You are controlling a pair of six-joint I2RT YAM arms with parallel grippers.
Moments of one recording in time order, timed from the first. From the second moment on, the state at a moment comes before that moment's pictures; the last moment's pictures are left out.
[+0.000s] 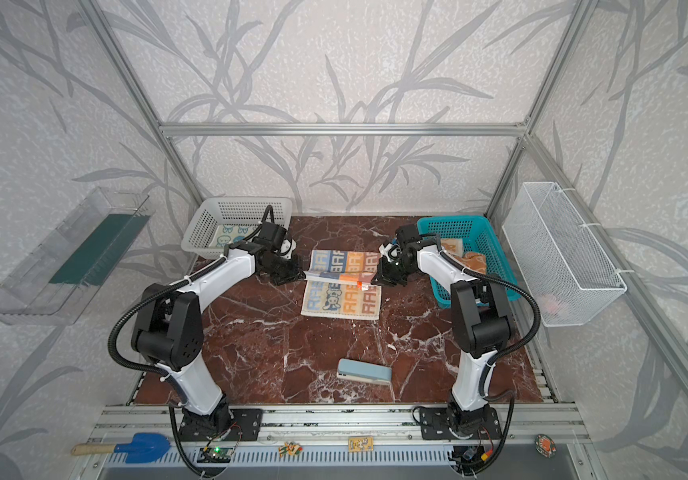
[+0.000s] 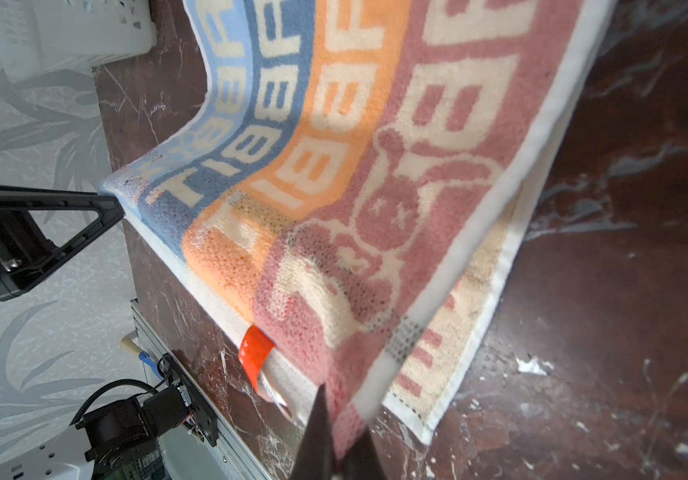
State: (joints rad) left arm -0.28 1.75 1.29 -0.66 0.31 -0.48; right arm 0.28 1.84 1.33 -0.70 -0.62 0.35
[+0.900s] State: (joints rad) left arm -0.33 1.73 1.06 -0.62 0.31 -0.50; right arm 0.36 1.87 1.05 -0.53 -0.58 0.42
